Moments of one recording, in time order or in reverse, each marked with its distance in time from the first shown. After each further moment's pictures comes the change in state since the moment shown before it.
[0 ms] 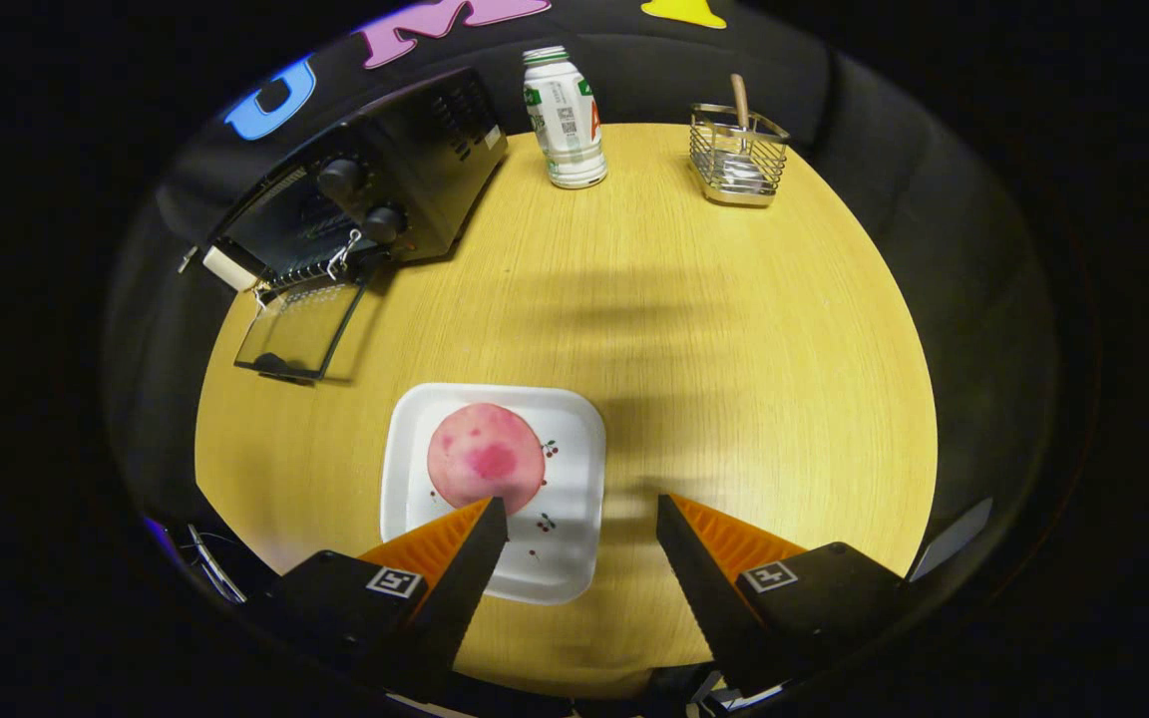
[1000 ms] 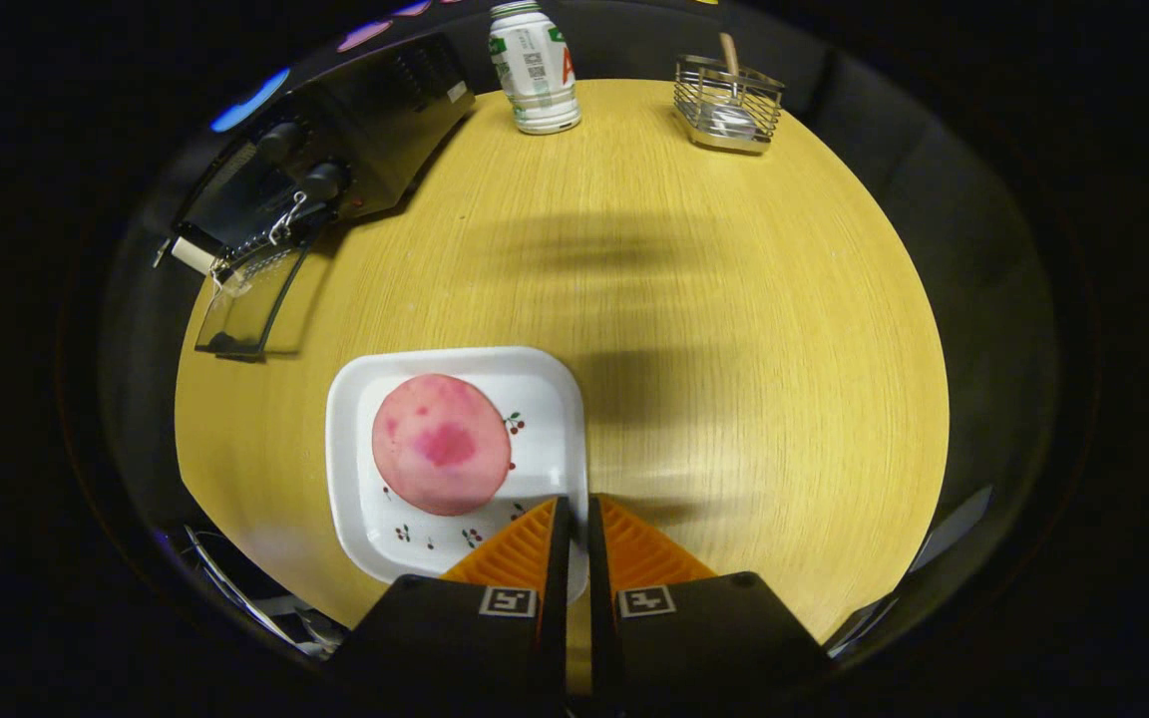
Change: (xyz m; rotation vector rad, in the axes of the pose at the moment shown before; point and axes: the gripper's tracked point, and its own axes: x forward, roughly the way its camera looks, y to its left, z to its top) arm 0.024 -0.018 -0.021 0.047 0.126 -0.060
